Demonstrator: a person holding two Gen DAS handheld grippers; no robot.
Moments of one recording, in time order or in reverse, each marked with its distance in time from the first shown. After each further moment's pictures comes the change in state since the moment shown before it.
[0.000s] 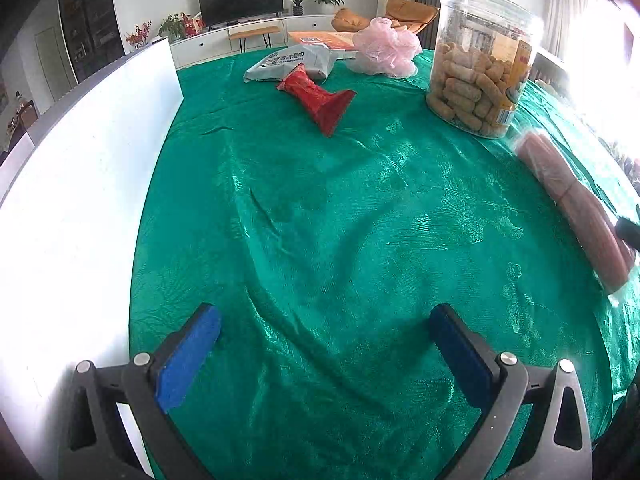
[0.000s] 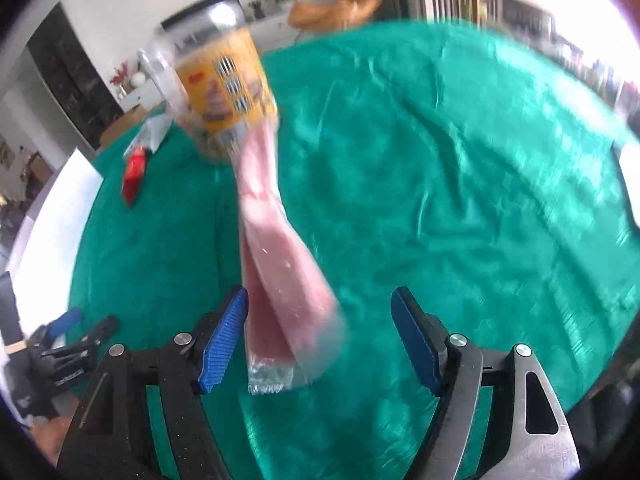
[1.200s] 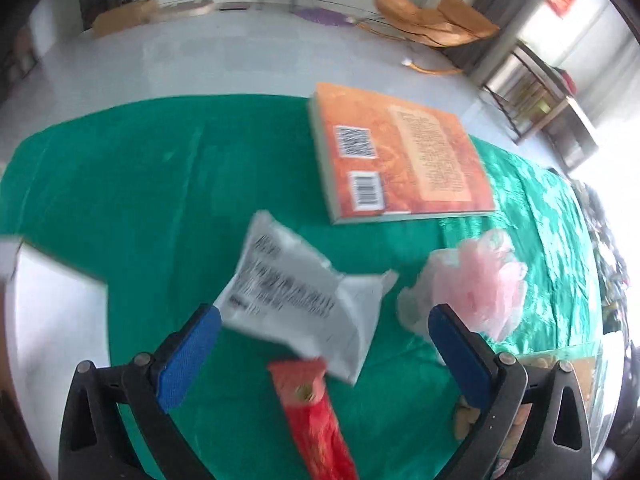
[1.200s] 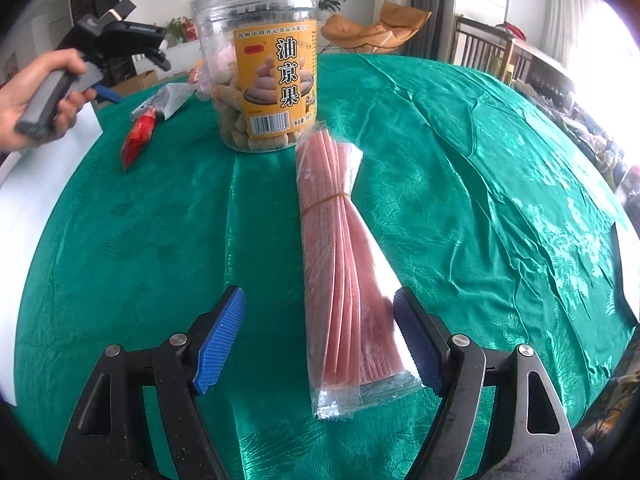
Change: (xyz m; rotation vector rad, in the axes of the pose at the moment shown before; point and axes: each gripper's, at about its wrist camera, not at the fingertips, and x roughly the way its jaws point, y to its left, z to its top) left arm 0.130 0.067 0.310 -0.209 0.205 -0.182; right arm 0.032 0.028 -0.005 -0.149 0.050 -0.007
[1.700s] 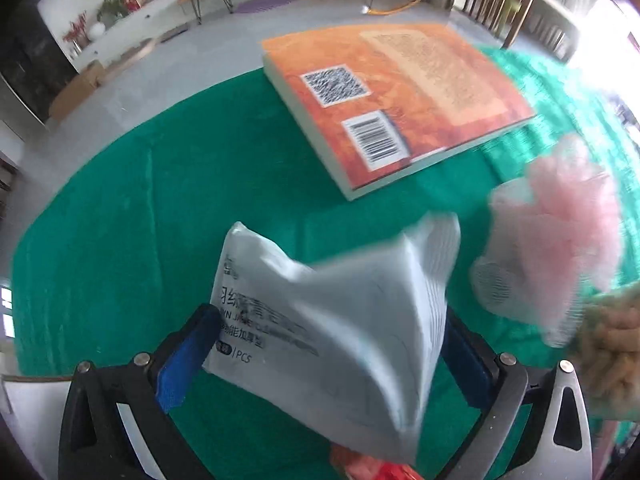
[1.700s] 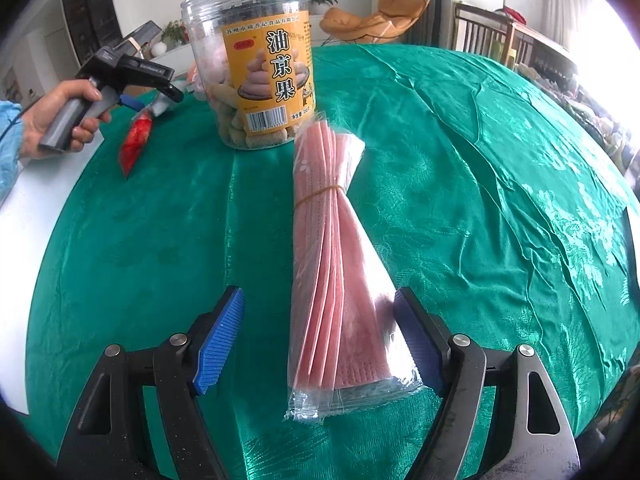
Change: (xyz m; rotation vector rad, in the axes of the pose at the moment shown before) left arm 0.065 -0.006 -0.002 0.336 0.098 0.255; right arm 0.005 -0.006 -0.001 0.042 0.020 0.033
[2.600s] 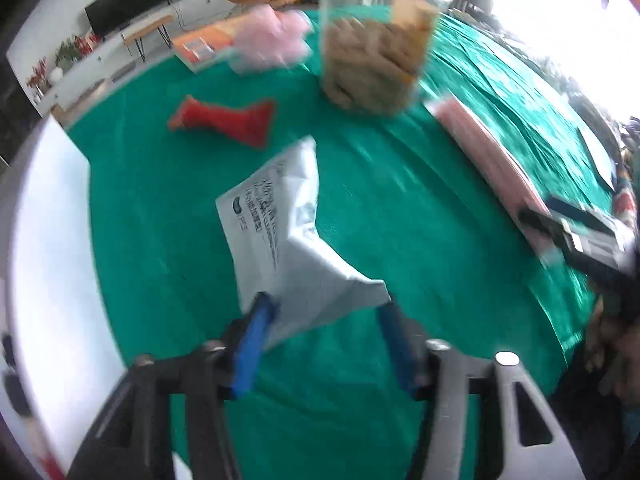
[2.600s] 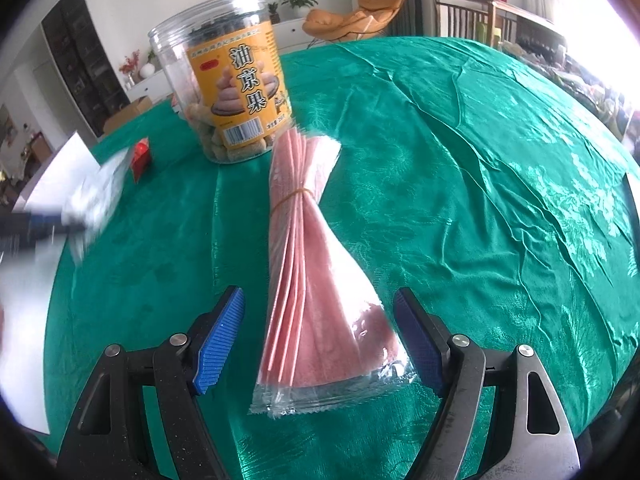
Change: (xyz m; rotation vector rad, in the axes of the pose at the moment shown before) left arm -0.154 -0.093 -0.305 0.154 -0.105 -0.200; right arm -0.005 -0.024 -0.003 0.125 -0.014 0.043
